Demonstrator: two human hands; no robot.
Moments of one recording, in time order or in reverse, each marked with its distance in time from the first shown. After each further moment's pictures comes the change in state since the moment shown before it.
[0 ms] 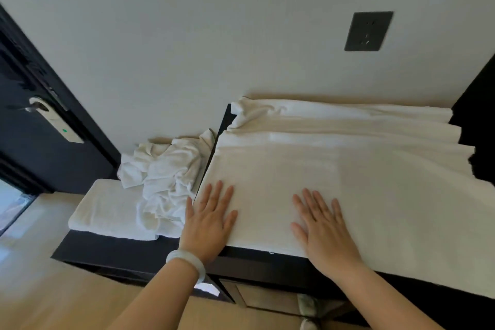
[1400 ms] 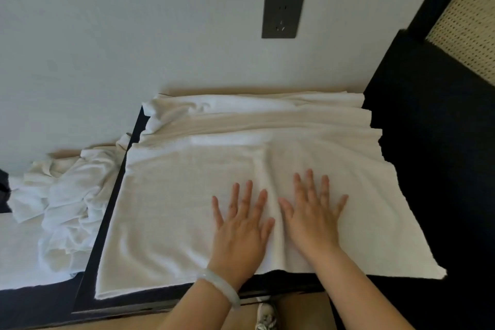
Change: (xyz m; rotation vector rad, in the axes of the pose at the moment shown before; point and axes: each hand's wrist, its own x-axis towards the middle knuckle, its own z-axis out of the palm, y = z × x) left_hand 0.034 0.199 0.006 -0.085 -0.102 0.273; right_hand 0.001 0.090 -0.029 0.071 -0.031 0.581
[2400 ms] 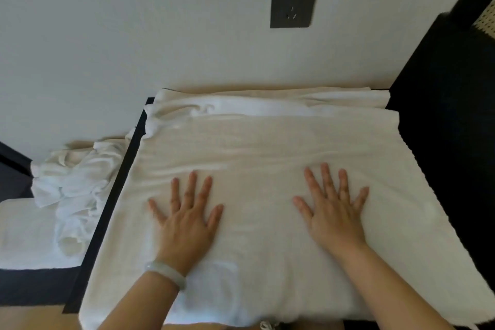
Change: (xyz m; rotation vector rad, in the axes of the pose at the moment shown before) left_hand 0.022 -0.078 -0.011 0.045 -0.021 -0.366; right_hand 0.049 0.038 -0.008 -0.073 -0.075 -0.138
